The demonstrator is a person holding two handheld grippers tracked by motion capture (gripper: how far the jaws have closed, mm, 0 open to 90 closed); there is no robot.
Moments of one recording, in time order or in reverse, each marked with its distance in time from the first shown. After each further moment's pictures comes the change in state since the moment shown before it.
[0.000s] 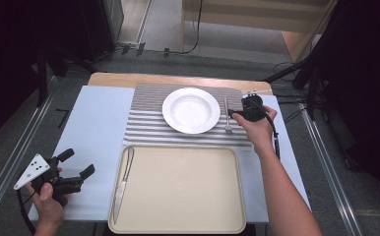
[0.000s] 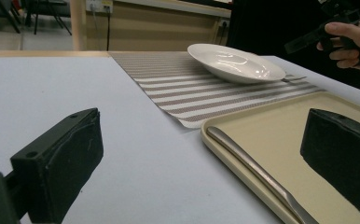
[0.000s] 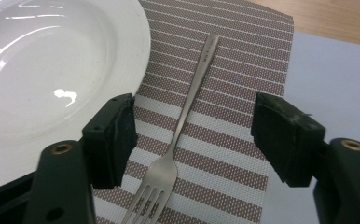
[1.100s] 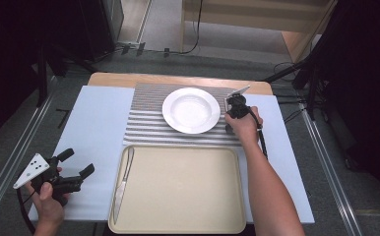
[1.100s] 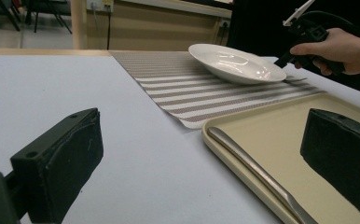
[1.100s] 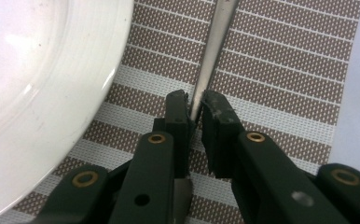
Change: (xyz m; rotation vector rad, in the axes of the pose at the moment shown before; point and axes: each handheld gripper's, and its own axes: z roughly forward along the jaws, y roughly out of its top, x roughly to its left) left arm 0.001 0.000 0.000 0.000 0.002 -0.014; right arm 0.014 0.013 0.056 0.277 -0.062 0.029
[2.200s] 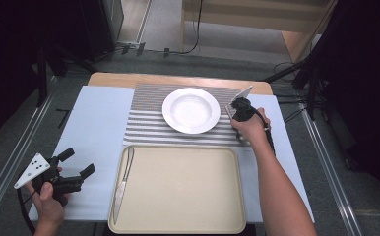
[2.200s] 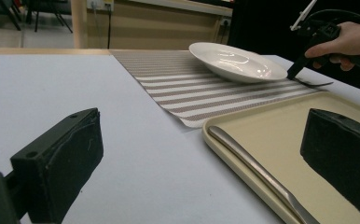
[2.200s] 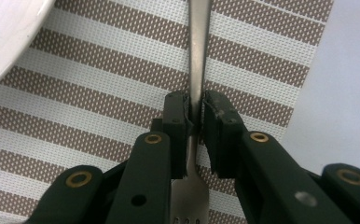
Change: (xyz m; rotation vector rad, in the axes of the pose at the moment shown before) left arm 0.000 0.000 0.001 0.006 0.002 0.006; right arm -0.010 -0.009 -0.012 0.217 -0.035 -0.059
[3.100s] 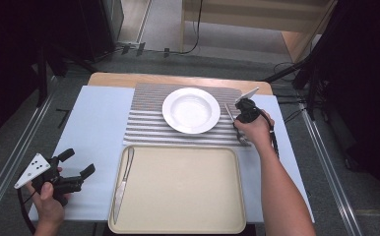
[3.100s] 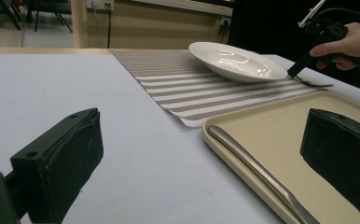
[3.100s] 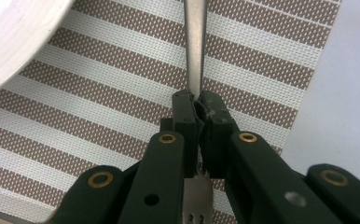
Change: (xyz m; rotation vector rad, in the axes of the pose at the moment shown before) left arm 0.000 0.000 0.000 0.002 0.001 -0.001; right arm -0.014 -0.012 -0.003 -0.080 0.109 0.004
